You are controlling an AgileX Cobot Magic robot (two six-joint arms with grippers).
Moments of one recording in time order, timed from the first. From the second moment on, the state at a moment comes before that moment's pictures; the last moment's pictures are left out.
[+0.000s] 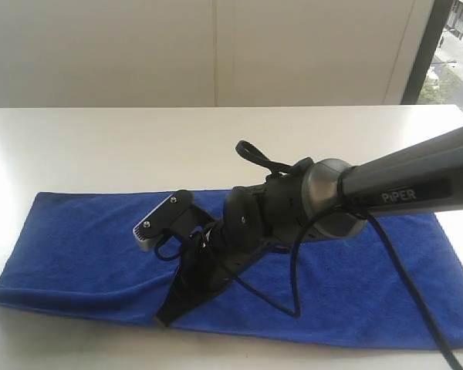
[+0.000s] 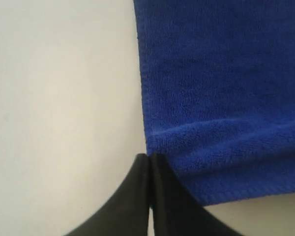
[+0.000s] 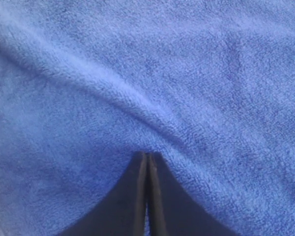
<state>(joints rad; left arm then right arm) 0.04 1.34 -0.64 -0.18 0.64 0.27 0.67 1.99 -1.11 0.38 0.32 -0.52</state>
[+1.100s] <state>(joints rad) 0.04 1.33 -0.67 -0.15 0.92 0.31 0.67 1.99 -1.11 0.38 0.32 -0.52</state>
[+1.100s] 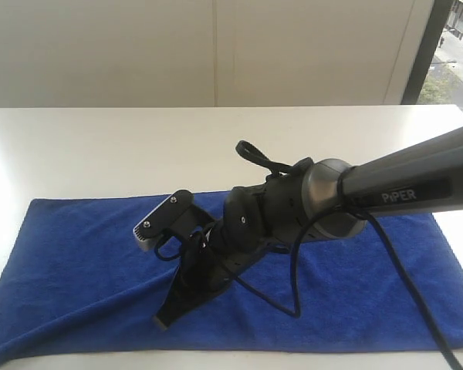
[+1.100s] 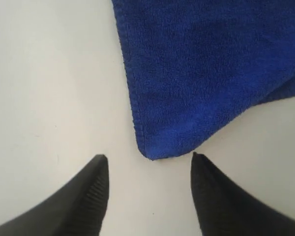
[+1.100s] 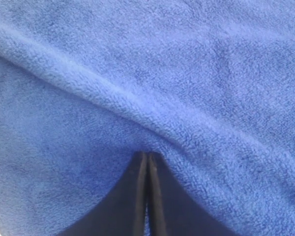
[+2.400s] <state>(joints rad) 0.04 1.92 -1.05 -0.79 0.33 0.90 0.78 1.79 -1.03 0.32 0.38 -0.52</state>
